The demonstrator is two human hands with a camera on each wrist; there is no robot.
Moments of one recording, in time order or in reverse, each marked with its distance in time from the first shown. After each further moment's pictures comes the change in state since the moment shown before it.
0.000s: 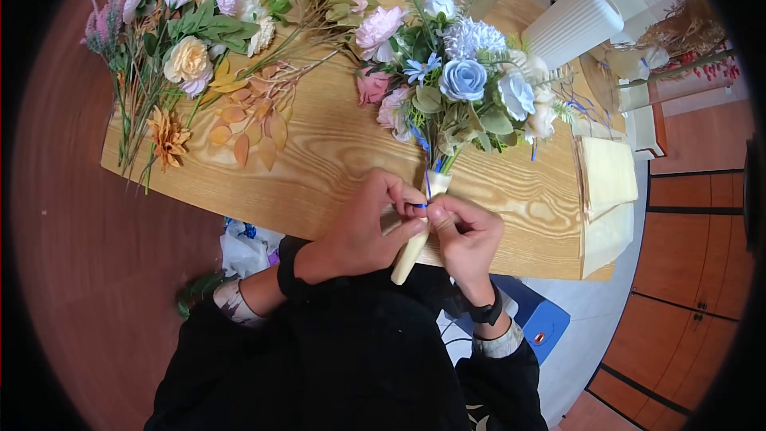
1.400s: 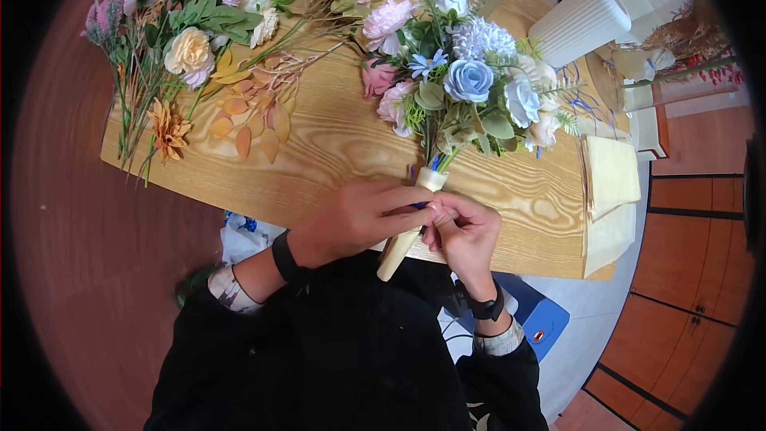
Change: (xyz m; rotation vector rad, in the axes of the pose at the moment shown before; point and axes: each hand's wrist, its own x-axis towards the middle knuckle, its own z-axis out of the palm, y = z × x) left_hand 0.016 0.023 -0.029 0.641 -0.205 0.505; right_hand 0.000 0.002 0.000 0.168 -0.141 0.172
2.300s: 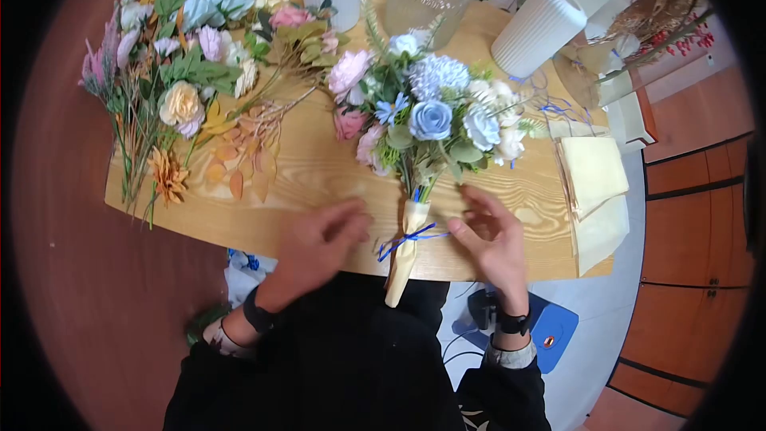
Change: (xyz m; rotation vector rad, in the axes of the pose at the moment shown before) left_hand -0.014 0.022 -0.015 -0.633 0.199 -1.022; right_hand 0.002 -0.021 -0.052 -0.448 0.172 -0.255
